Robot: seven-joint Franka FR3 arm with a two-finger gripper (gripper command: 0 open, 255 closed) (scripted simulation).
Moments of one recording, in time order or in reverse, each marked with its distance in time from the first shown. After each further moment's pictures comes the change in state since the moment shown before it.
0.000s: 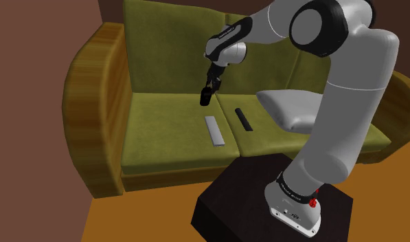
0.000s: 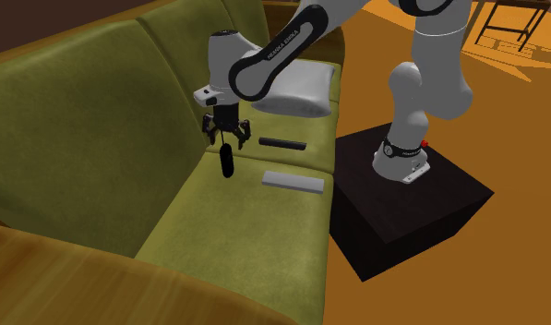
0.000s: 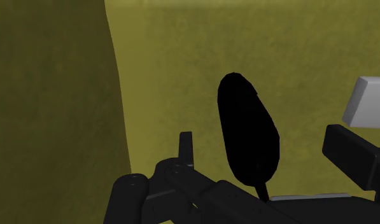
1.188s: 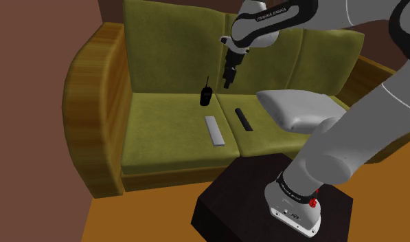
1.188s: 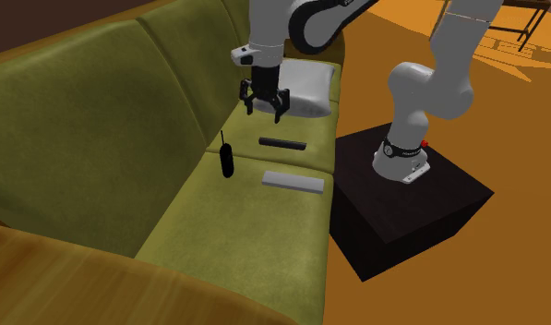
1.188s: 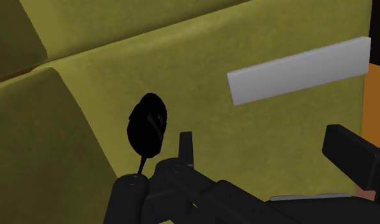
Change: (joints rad) arm 0.047 -0.507 0.006 -0.296 -0.303 -0.196 0.530
